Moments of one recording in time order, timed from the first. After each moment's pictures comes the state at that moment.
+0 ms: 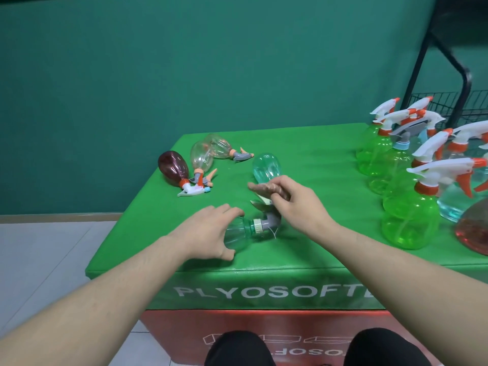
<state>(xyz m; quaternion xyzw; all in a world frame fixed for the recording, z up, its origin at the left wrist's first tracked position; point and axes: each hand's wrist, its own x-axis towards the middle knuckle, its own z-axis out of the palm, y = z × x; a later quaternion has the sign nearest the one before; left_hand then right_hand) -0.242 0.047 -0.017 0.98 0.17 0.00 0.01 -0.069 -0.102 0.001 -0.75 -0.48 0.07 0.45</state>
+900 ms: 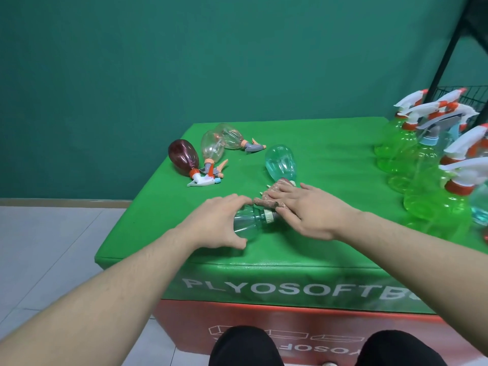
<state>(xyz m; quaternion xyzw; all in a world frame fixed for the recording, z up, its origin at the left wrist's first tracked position) -0.244 0.052 -0.018 0.97 0.21 0.05 0.09 -0.049 -0.094 -0.007 -0.73 -0.69 0.00 0.01</state>
